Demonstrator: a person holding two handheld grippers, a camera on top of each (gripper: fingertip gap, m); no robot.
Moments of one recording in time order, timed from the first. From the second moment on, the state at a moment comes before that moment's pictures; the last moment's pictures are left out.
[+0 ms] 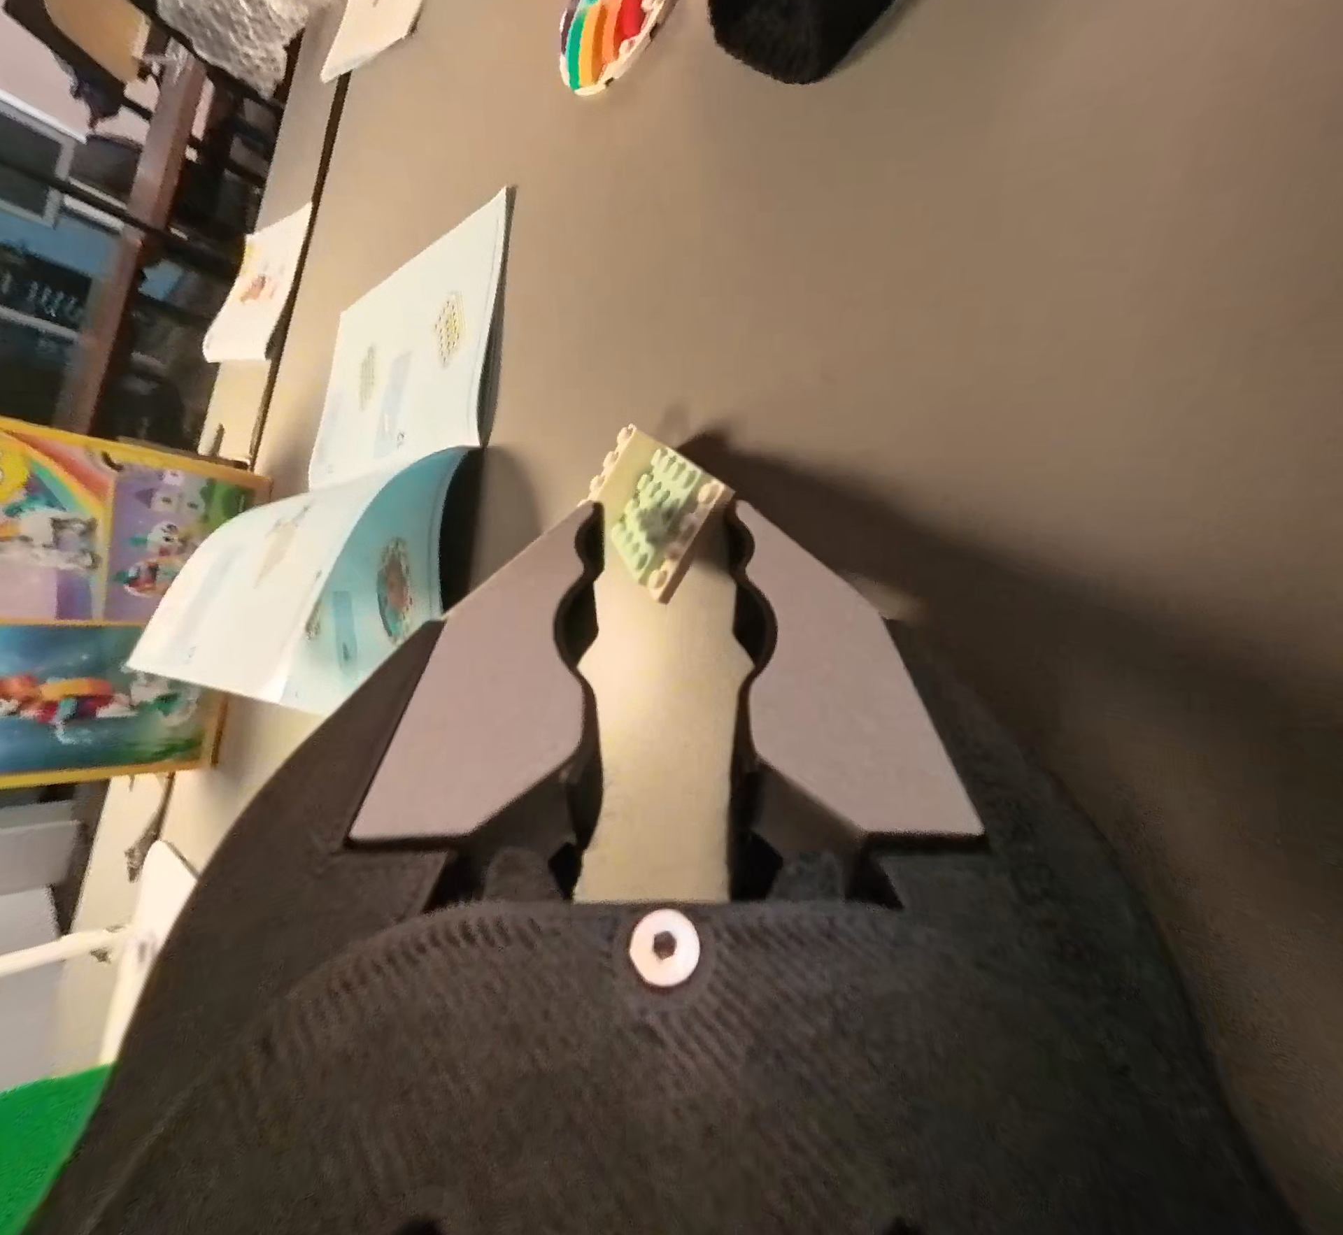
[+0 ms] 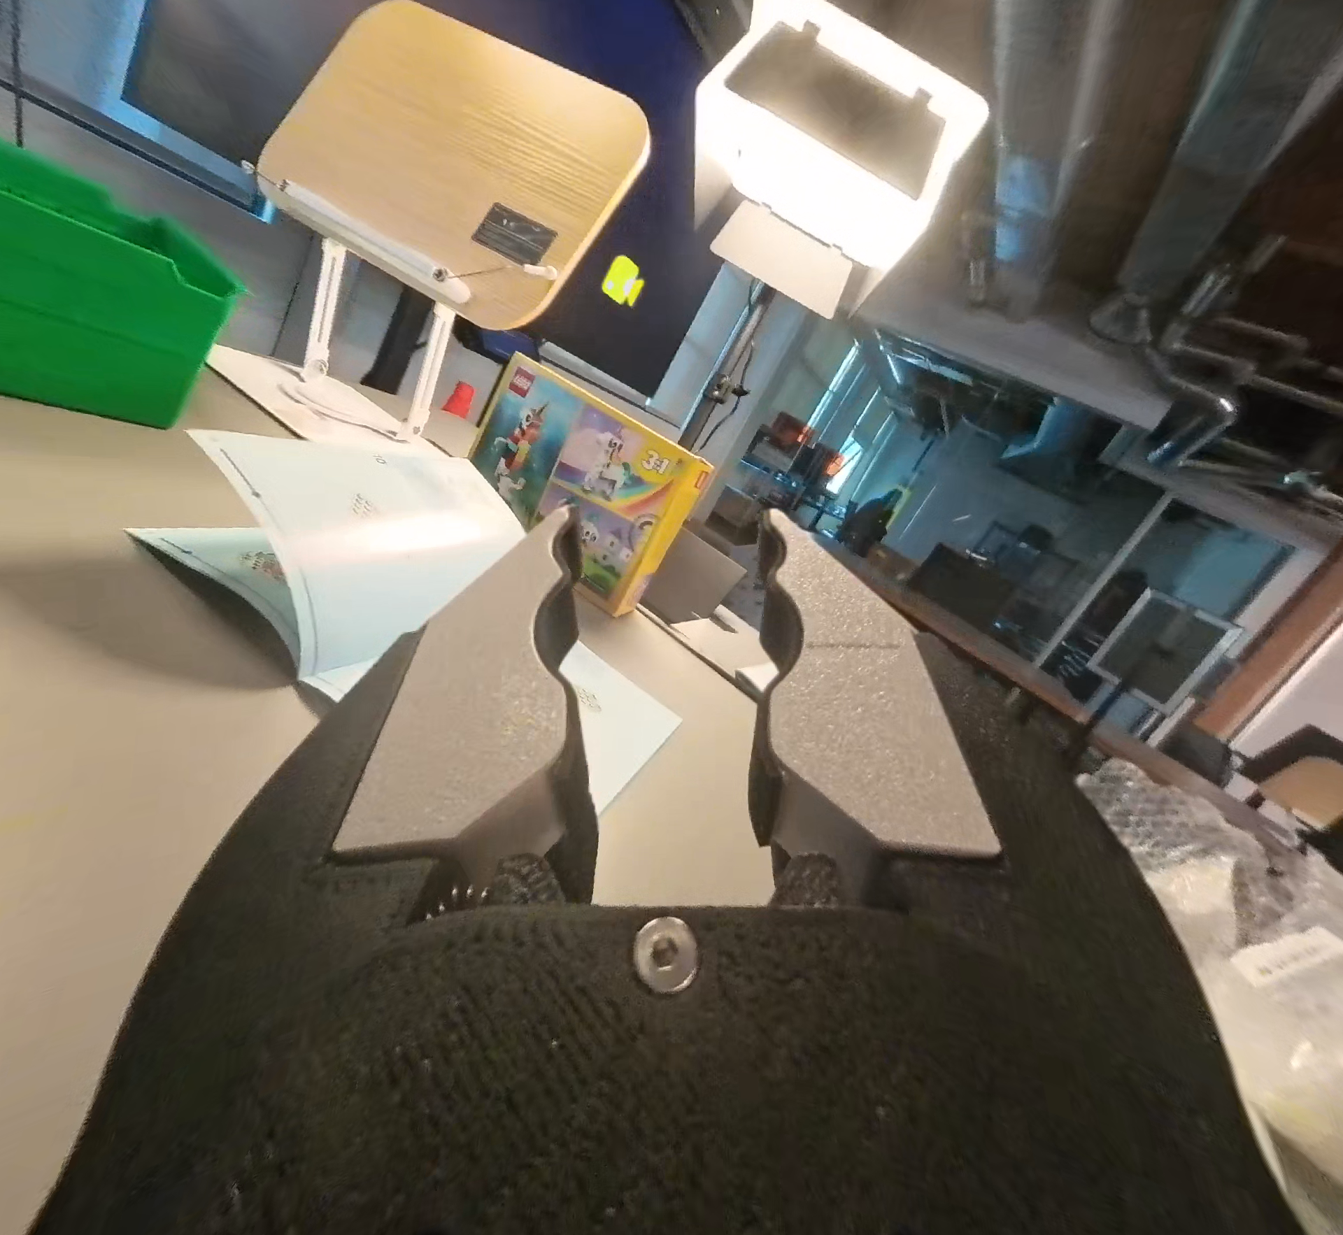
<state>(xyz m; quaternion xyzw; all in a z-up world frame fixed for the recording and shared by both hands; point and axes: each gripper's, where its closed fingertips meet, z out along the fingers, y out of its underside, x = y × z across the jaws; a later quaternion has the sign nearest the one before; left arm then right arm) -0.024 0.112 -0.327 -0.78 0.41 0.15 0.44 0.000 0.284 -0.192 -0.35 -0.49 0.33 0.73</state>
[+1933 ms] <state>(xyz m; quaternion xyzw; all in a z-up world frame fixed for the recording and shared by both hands) -0.362 -0.026 -0.338 -0.97 -0.20 0.04 0.16 -0.003 0.321 -0.220 -0.44 -0.49 0.26 0.71</state>
